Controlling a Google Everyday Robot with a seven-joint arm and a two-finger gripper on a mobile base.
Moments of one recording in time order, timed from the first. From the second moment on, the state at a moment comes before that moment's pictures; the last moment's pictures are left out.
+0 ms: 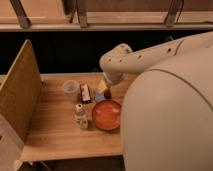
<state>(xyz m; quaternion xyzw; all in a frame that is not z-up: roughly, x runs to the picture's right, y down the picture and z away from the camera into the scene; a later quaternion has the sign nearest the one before) 0.037 -0.016 0.762 -0.16 0.07 0.49 0.86</state>
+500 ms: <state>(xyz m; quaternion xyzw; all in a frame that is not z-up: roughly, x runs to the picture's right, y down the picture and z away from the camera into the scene) 0.037 -0.017 0.761 -0.16 0.07 0.49 0.86</state>
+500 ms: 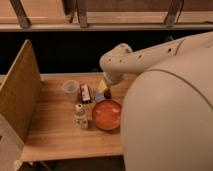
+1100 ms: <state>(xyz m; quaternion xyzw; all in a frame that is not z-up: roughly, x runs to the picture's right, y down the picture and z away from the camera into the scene) 0.037 -0.016 0.761 -0.16 0.07 0.49 0.86</state>
